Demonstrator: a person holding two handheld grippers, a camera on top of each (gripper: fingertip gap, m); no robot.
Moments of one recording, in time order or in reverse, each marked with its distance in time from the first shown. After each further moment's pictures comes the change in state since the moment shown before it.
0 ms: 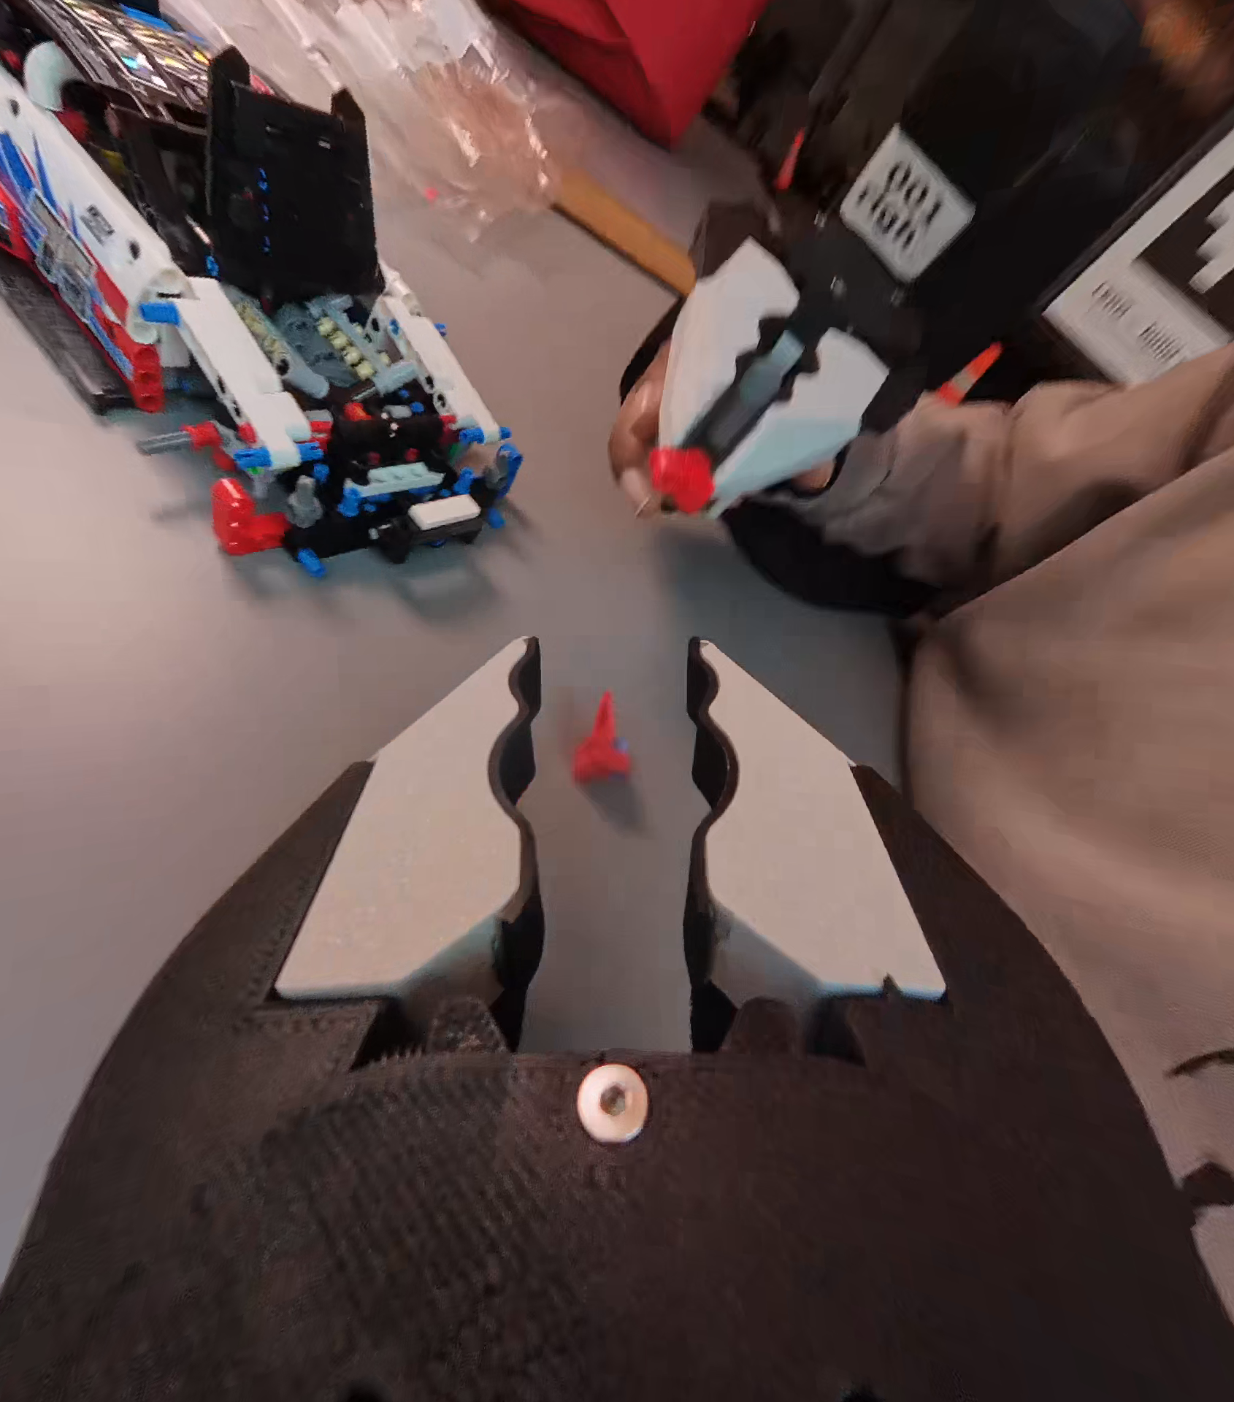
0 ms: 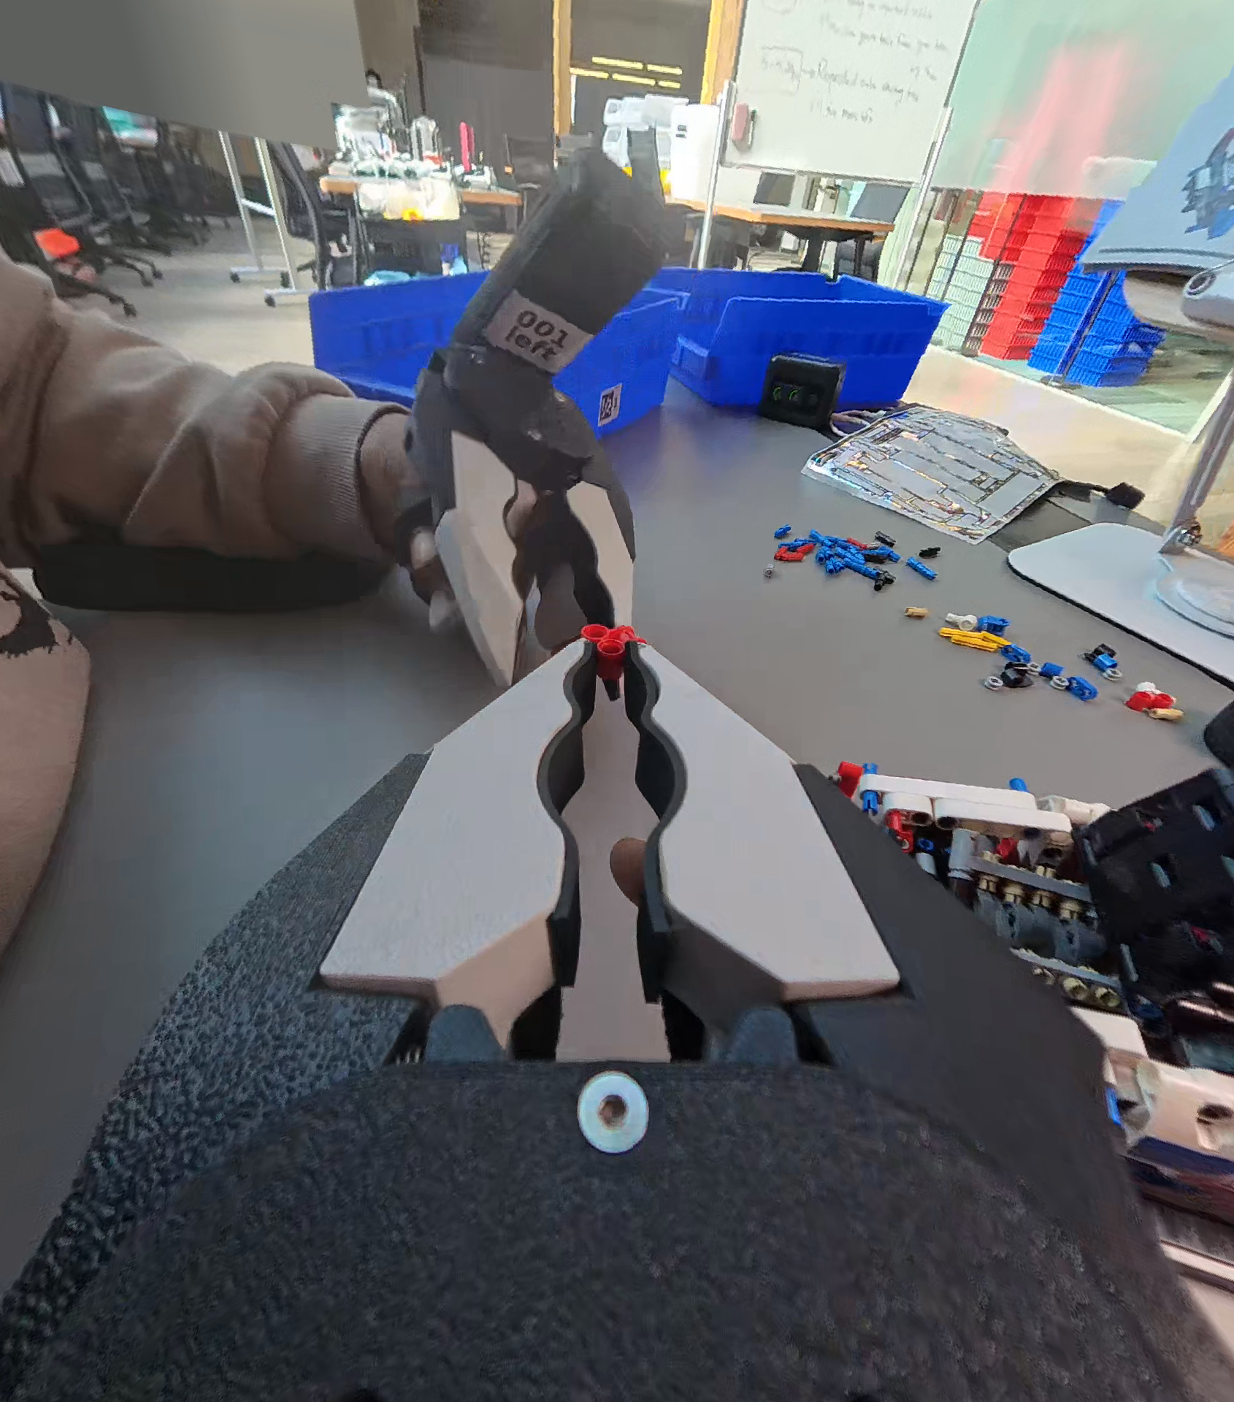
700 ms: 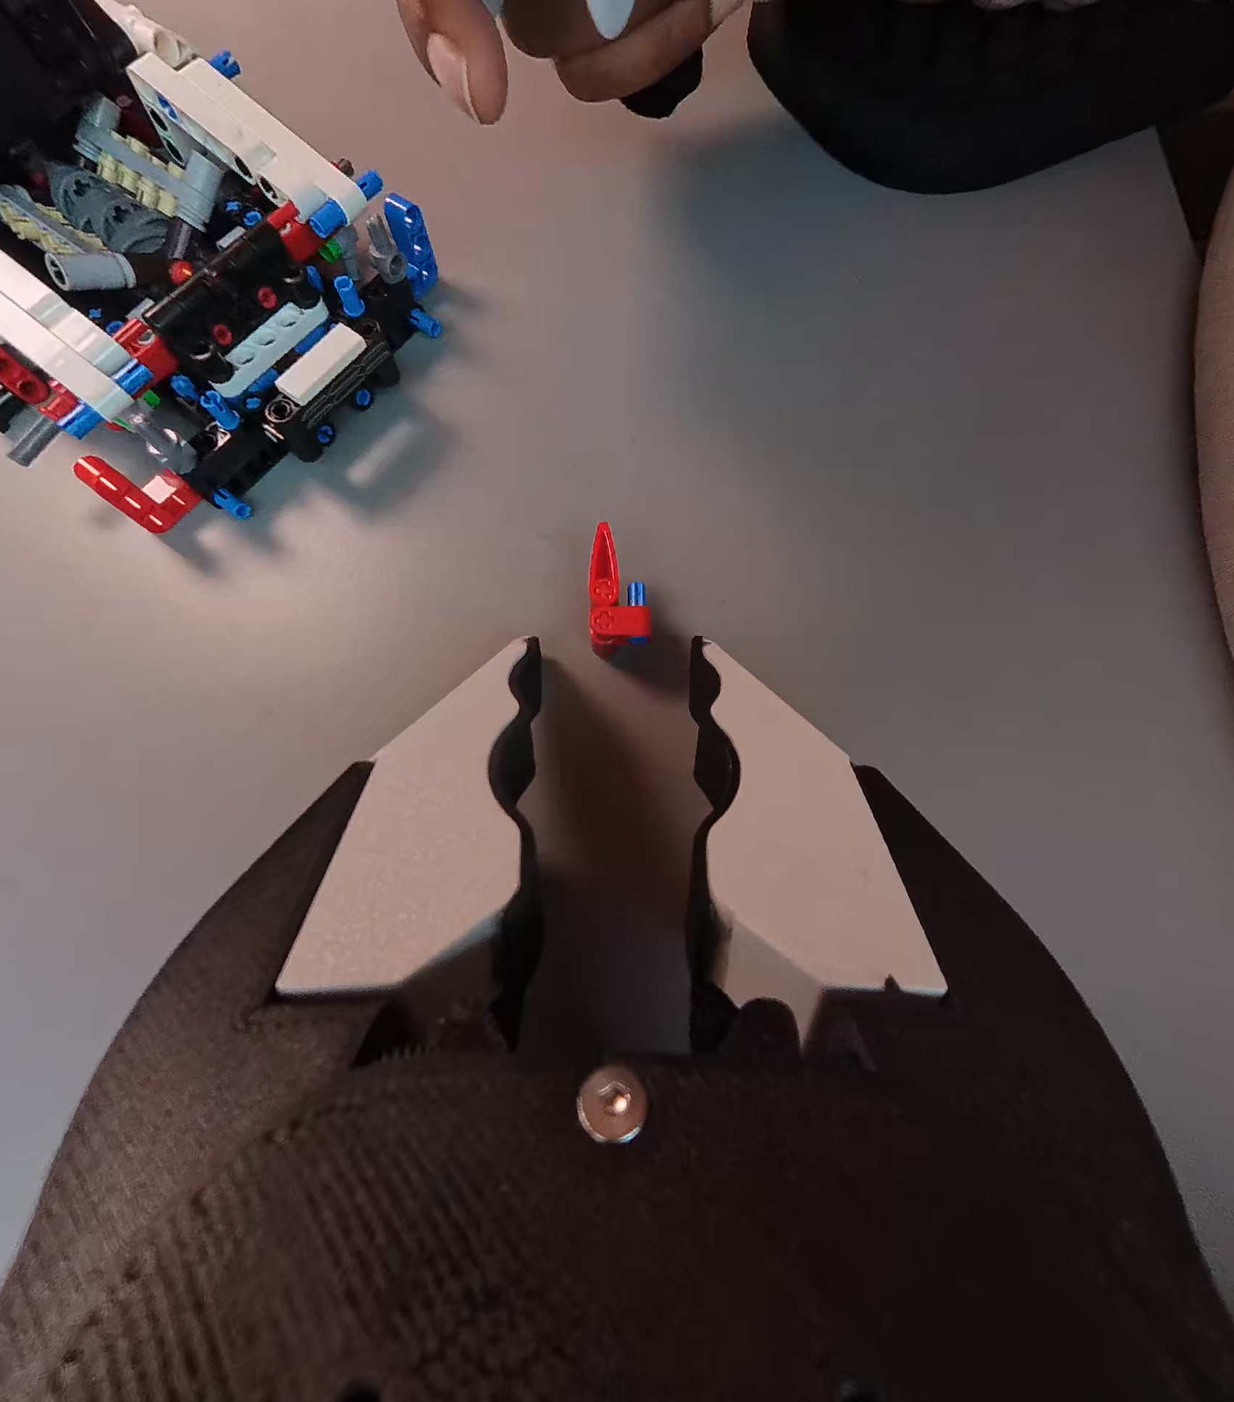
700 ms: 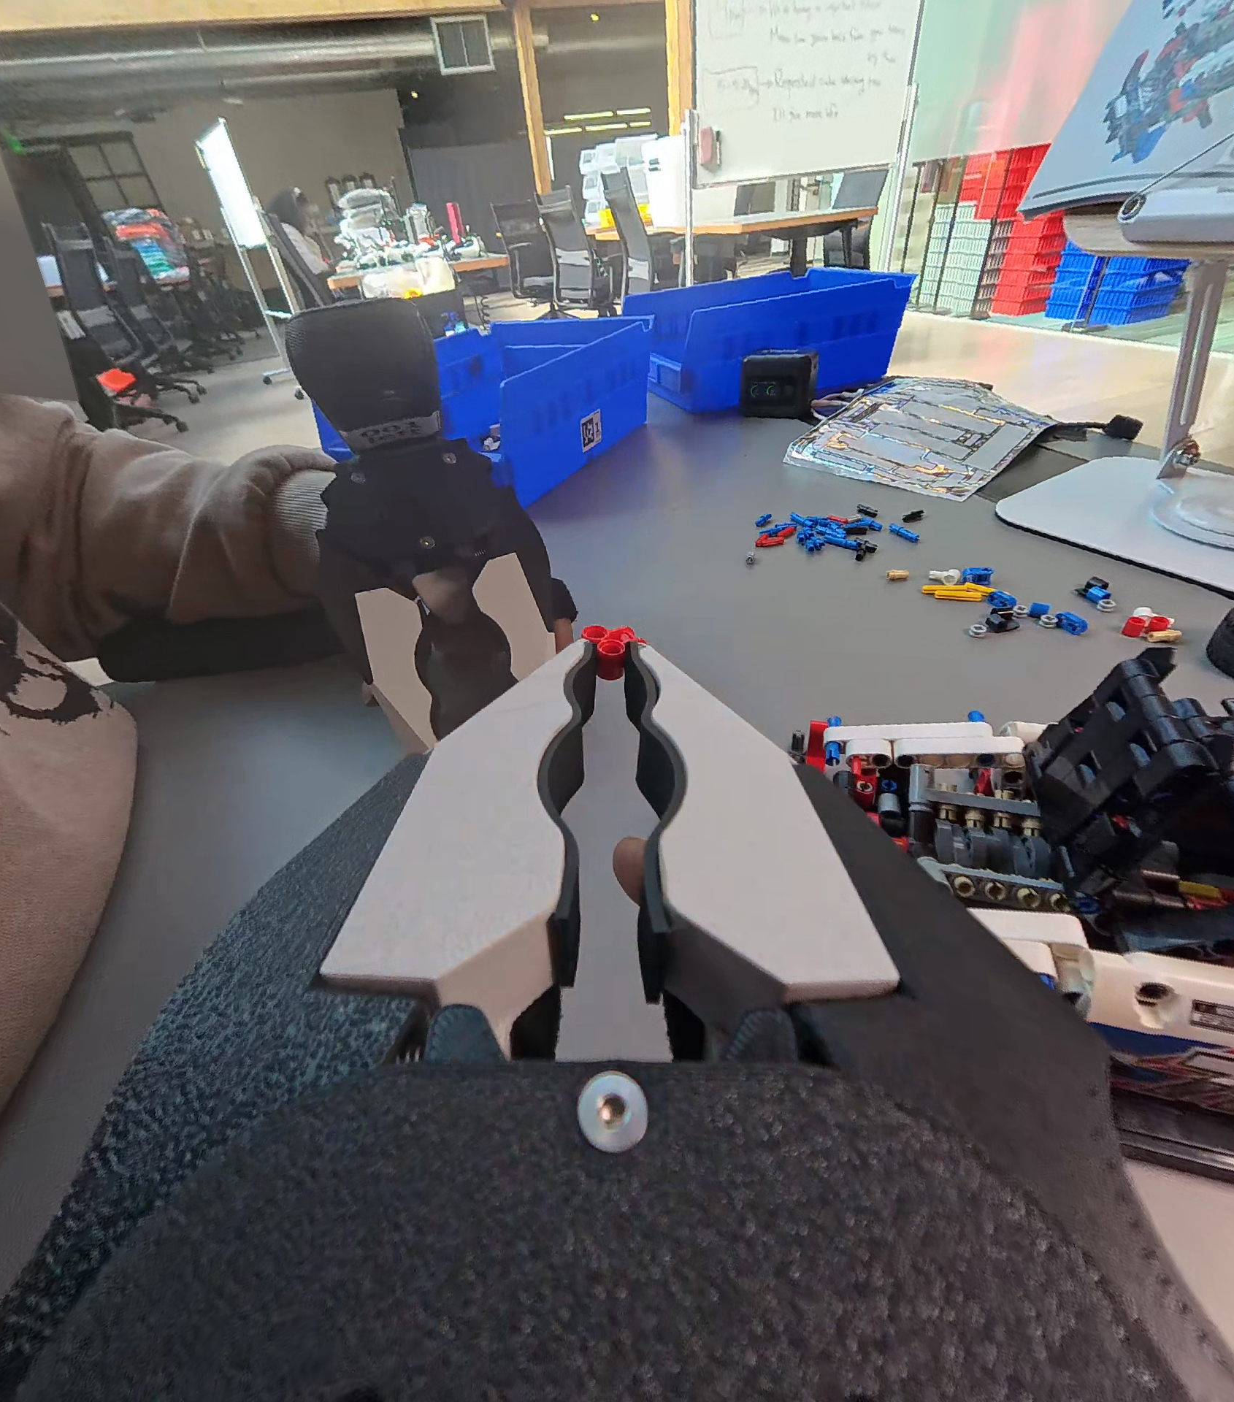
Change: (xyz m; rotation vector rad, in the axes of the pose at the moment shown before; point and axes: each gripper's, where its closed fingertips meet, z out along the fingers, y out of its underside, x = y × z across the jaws) left arm -0.004 0.057 0.018 -0.350 -0.143 0.445; right arm 0.022 -0.001 -0.020 0.038 -0.004 0.161
